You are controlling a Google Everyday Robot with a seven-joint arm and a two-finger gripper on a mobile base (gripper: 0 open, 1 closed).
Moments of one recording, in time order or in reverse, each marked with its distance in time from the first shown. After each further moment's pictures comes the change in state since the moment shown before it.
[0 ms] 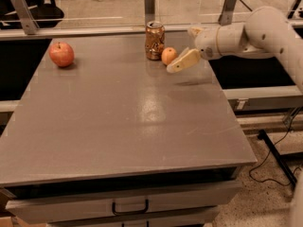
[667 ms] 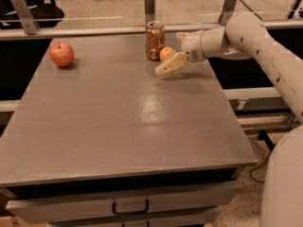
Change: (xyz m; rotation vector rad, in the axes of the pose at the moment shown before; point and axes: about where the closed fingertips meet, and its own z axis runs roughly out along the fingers) arm 0.009 -0.001 0.046 -0.035 0.013 0.027
